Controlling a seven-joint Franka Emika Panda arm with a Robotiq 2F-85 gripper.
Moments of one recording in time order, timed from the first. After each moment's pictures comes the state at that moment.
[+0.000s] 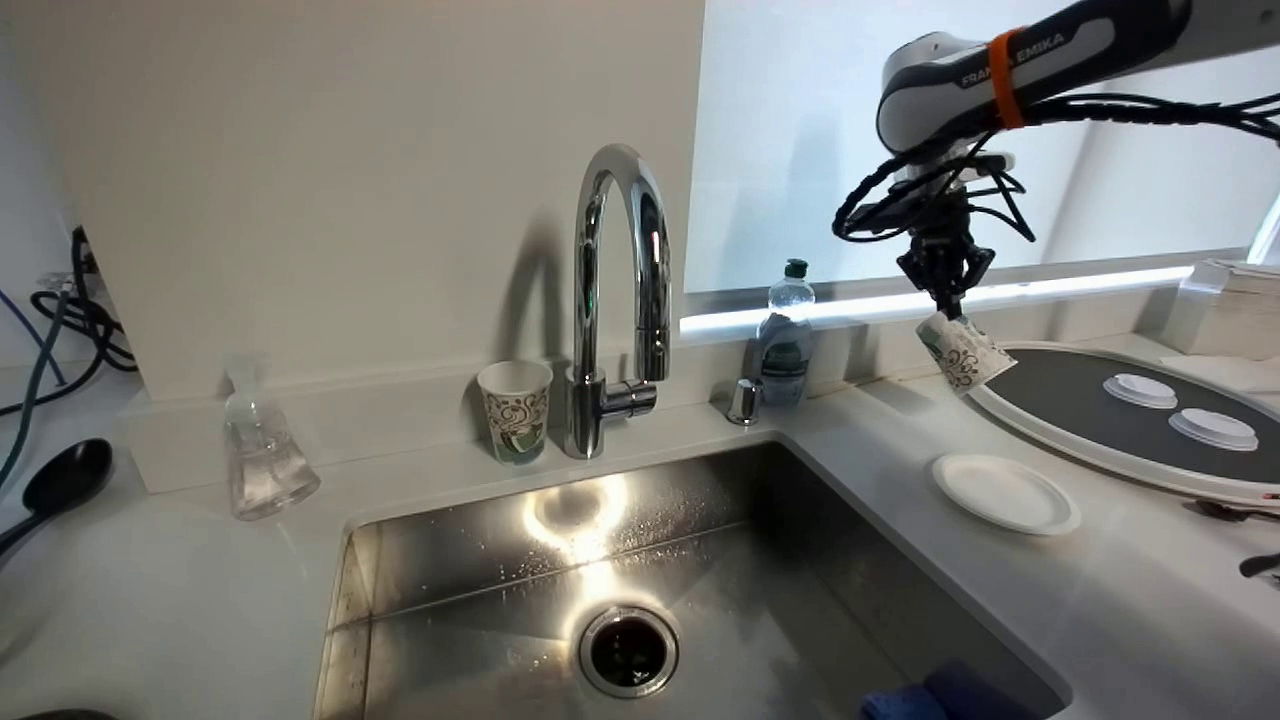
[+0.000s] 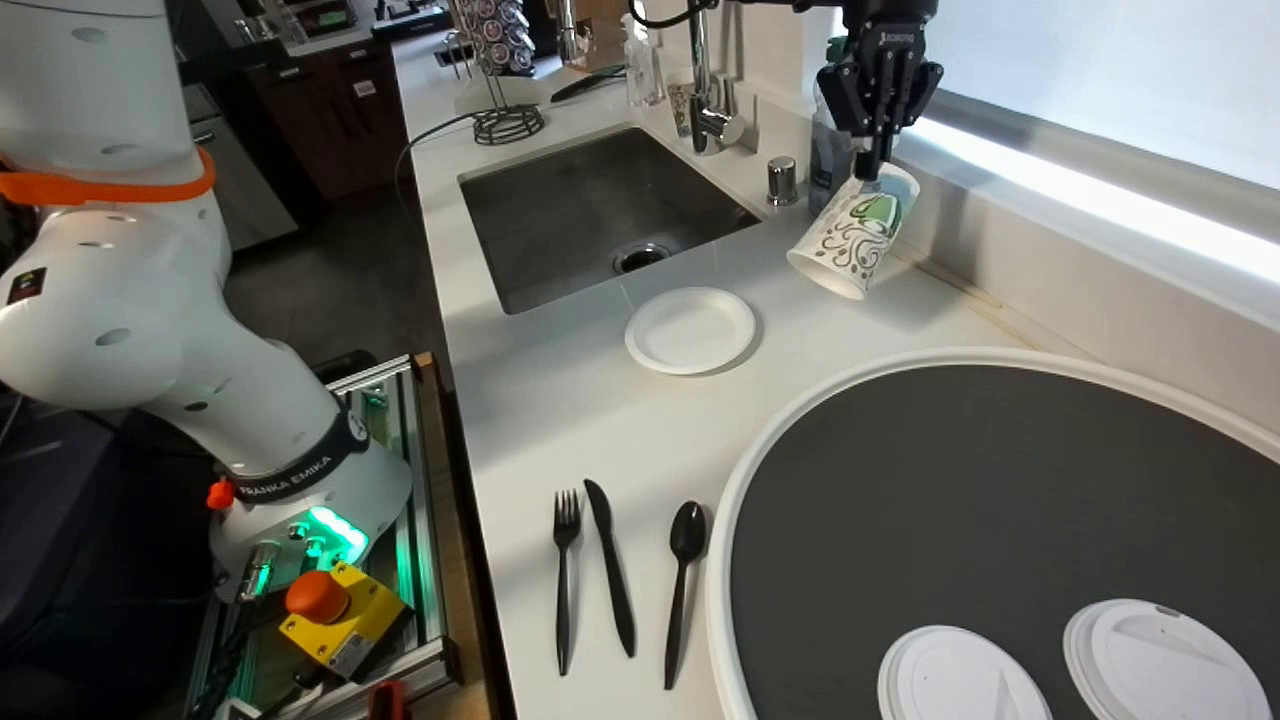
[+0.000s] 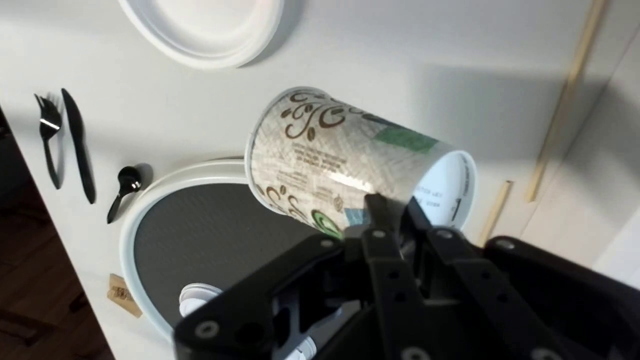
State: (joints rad) arm 0.04 0.41 -0.14 -1.48 -0.26 1.70 1.43
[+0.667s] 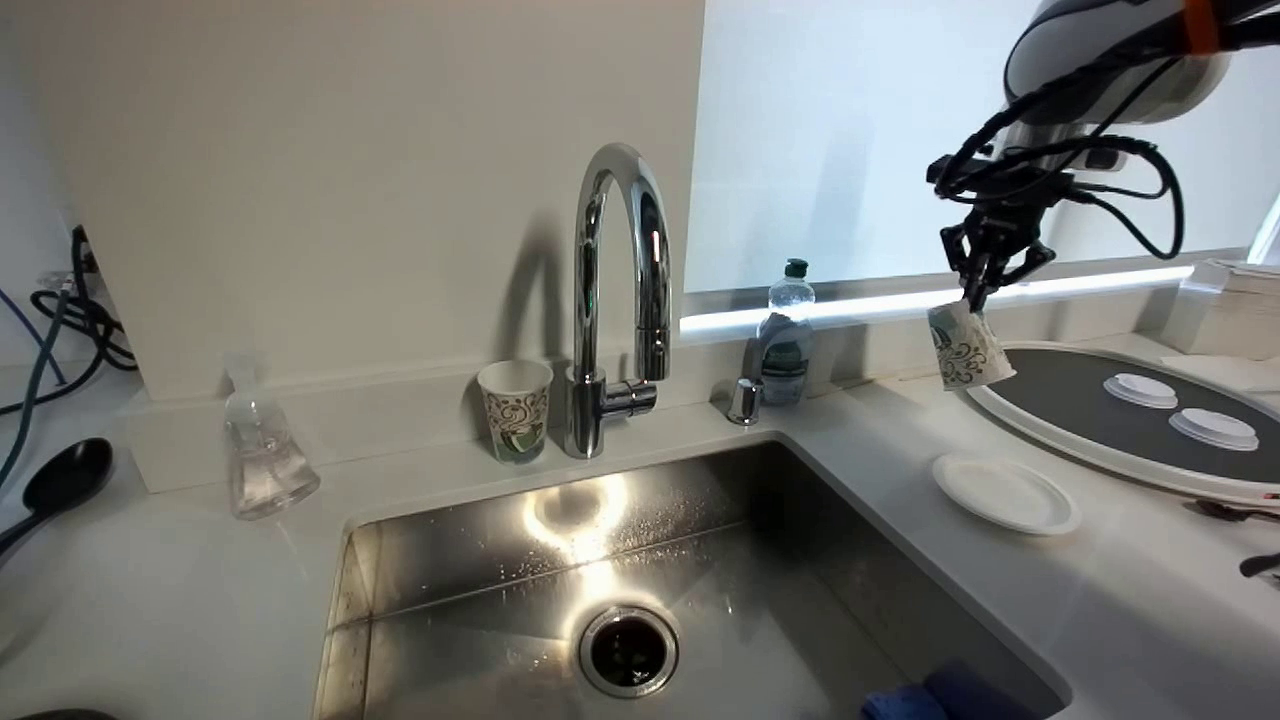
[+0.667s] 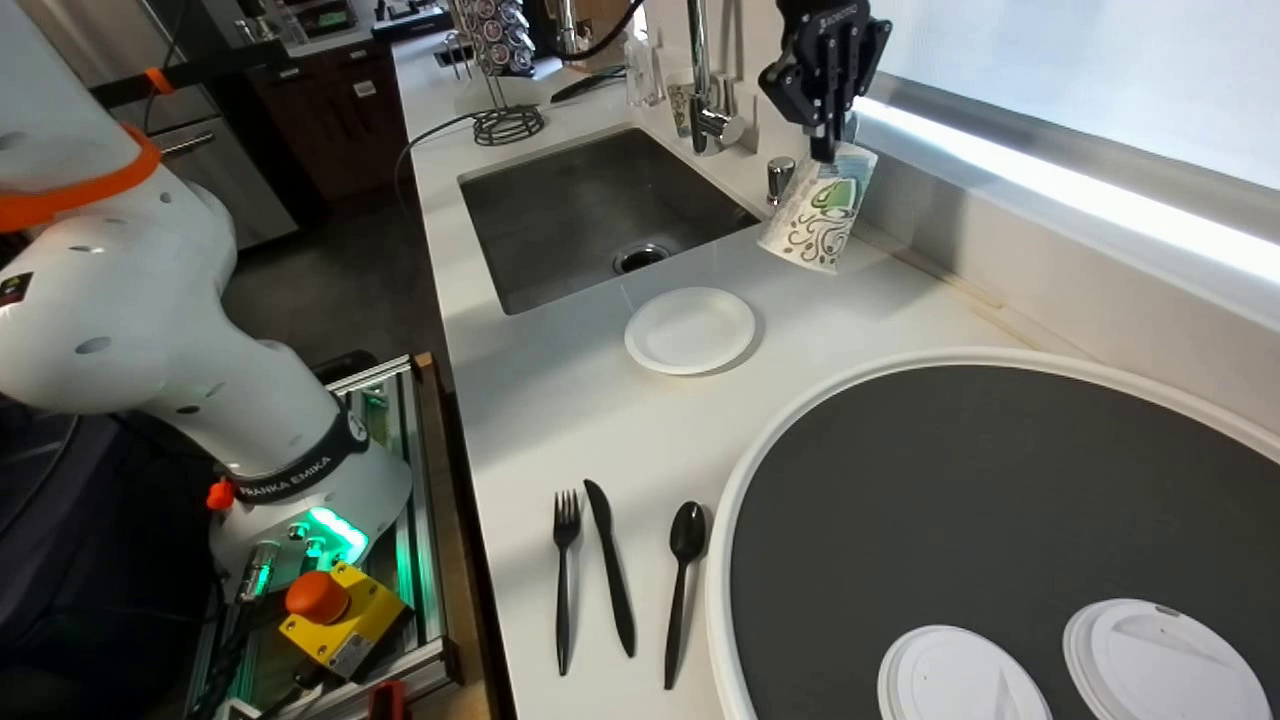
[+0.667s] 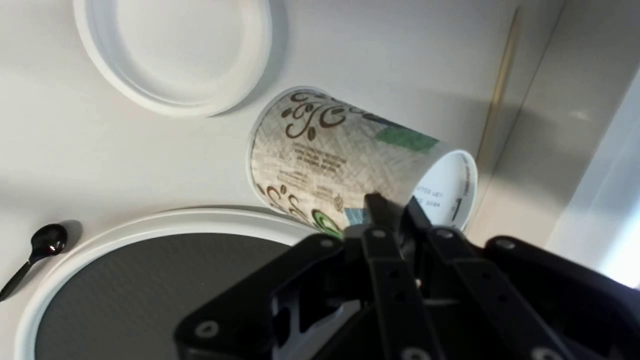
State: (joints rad) arm -0.04 0.02 -0.13 -1.96 -0.03 2.09 1.19
